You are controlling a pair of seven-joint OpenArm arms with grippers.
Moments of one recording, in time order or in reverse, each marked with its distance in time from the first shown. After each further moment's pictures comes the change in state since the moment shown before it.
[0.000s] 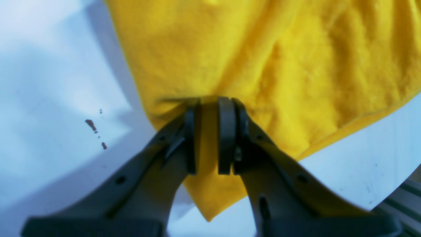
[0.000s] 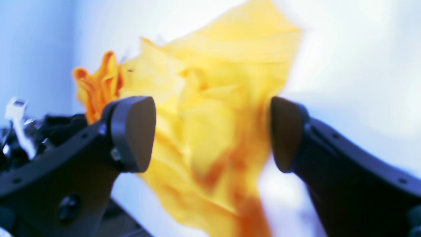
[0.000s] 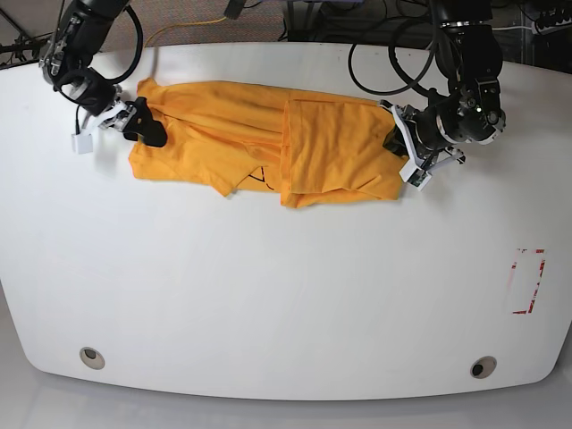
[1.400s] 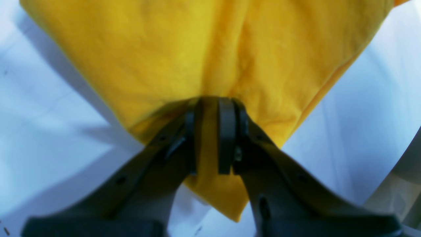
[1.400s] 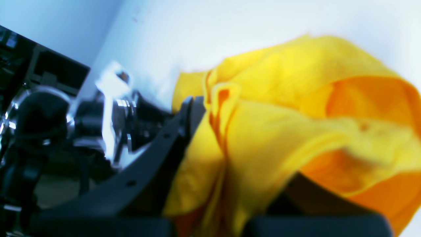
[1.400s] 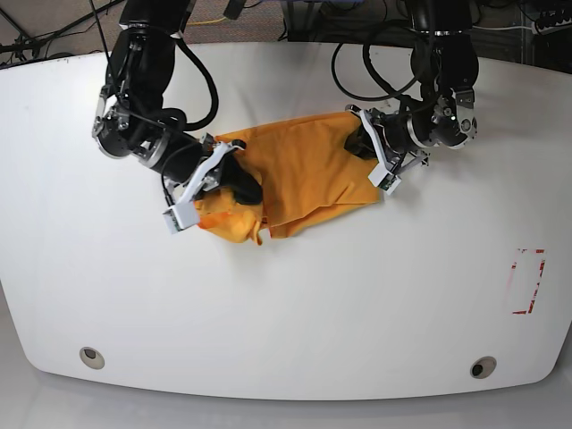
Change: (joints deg) left arm -2.2 4.0 4.3 -7.6 -2.8 1.7 -2.6; right arm 7.4 -10.2 -27.5 34.0 -13.6 -13.2 -1.3
